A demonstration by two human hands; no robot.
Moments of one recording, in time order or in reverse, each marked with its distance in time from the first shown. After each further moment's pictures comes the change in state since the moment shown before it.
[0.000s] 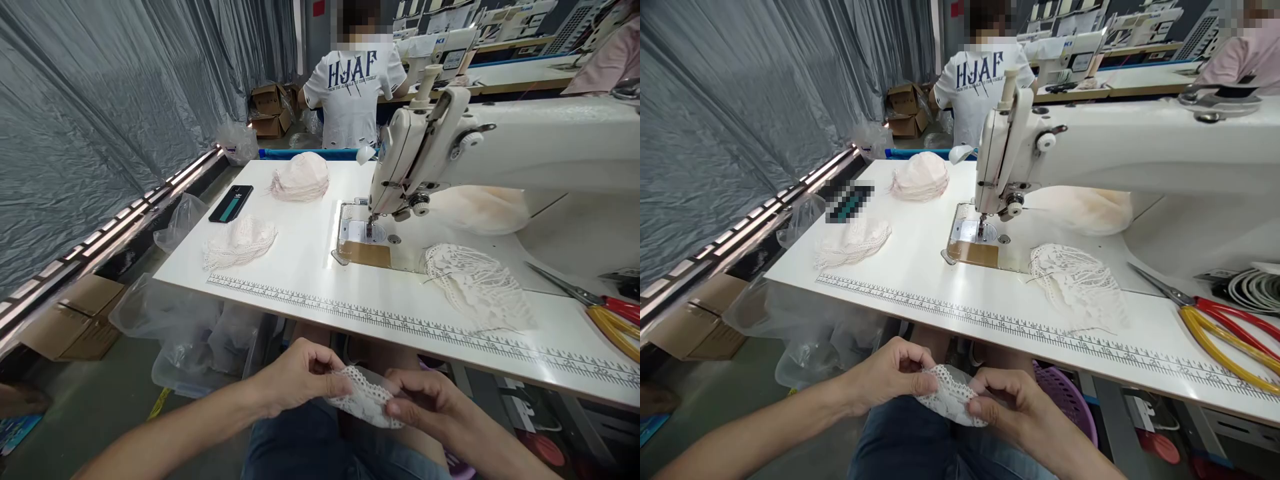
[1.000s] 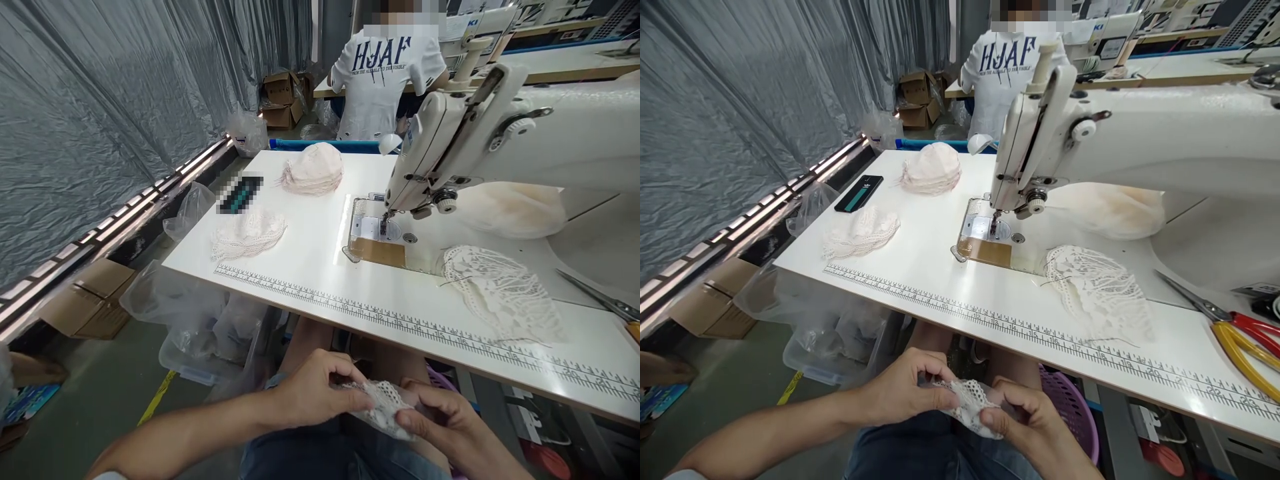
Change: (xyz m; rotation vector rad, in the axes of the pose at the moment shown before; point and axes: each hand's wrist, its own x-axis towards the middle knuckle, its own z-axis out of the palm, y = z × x) left_hand 0.007 -0.016 0.017 0.238 0.070 0.209; right_hand -0.010 0.017 0.009 0.056 0.227 0.200
